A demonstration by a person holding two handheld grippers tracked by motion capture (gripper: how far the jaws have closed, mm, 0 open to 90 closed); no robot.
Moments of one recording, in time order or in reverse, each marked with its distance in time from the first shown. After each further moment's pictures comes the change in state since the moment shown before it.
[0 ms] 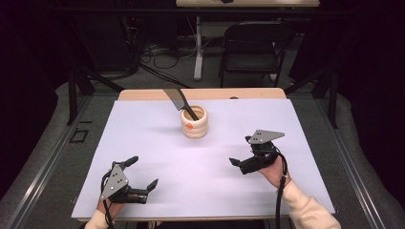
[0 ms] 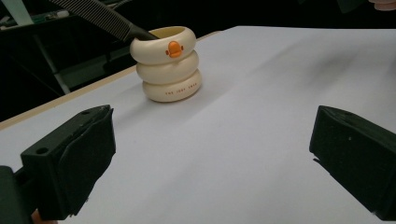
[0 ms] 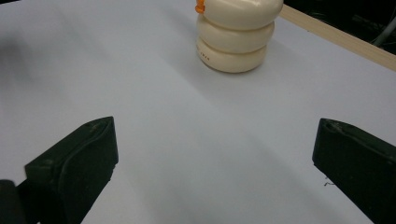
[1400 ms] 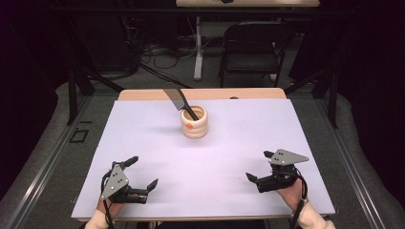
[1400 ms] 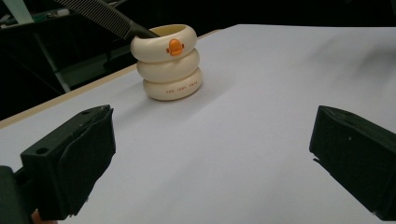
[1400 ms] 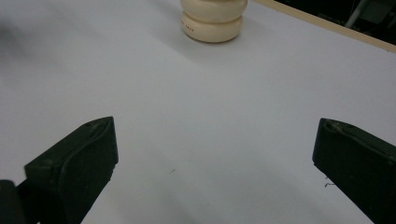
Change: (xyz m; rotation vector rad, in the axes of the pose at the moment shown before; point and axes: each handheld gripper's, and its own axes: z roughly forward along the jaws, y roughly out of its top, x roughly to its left) left arm 0.000 -0.001 0.000 0.006 0.002 -0.002; right arm 0.016 -0.051 -0.048 -0.036 -0.100 0.042
